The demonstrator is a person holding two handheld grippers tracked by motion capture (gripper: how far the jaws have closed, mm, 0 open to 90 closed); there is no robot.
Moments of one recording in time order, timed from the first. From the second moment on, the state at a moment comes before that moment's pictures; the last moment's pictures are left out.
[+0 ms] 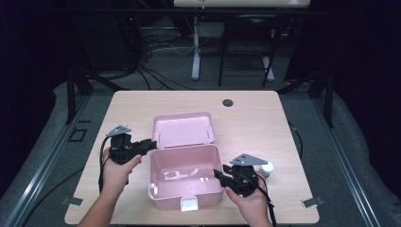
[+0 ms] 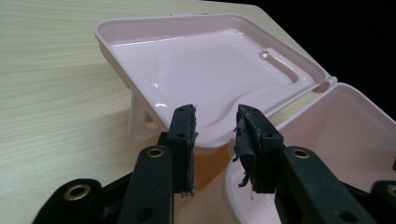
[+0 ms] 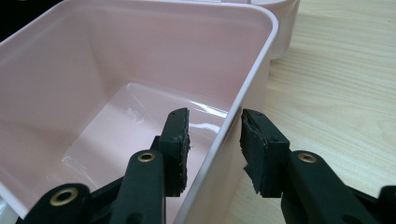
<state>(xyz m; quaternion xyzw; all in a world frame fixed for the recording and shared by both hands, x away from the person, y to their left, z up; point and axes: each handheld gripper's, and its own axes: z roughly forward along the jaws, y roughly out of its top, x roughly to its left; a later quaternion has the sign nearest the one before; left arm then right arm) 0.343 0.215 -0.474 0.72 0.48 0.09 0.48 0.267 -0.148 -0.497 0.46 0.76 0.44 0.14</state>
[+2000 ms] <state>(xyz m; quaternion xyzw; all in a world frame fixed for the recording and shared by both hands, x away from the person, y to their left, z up) 0.354 0.196 -0.494 0.73 0.45 0.08 0.50 0.252 -0.151 -0.498 0.46 0.76 0.43 0.17</state>
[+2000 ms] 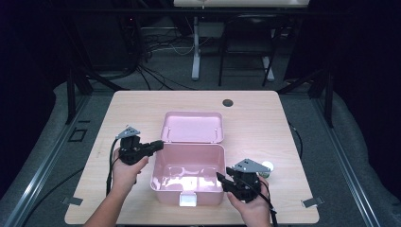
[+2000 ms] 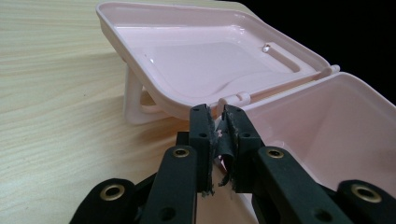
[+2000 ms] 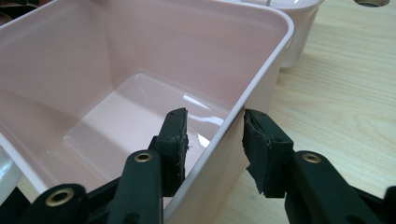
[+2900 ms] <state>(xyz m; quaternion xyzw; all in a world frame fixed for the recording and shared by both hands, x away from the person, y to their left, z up) 0.341 0.208 -0.487 0.72 0.45 0.07 0.52 0.256 -0.157 -0.495 0.47 0.75 0.45 0.14</state>
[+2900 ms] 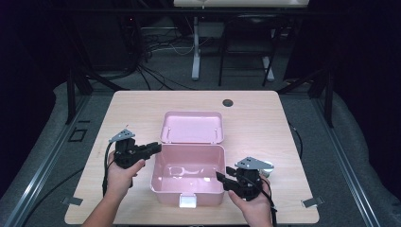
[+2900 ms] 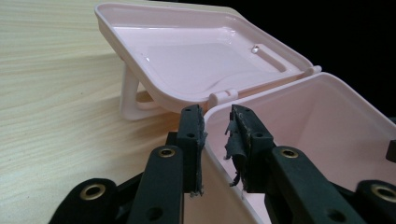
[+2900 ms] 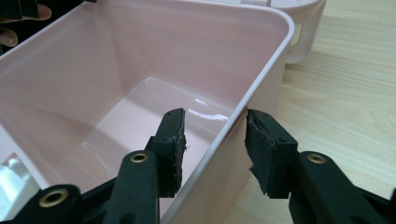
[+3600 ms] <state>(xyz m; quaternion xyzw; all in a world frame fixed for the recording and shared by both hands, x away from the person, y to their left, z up) 0.331 0.218 -0.478 0.74 0.44 0.08 0.50 0.263 -0.181 -0.458 0.46 0.75 0.45 0.17</state>
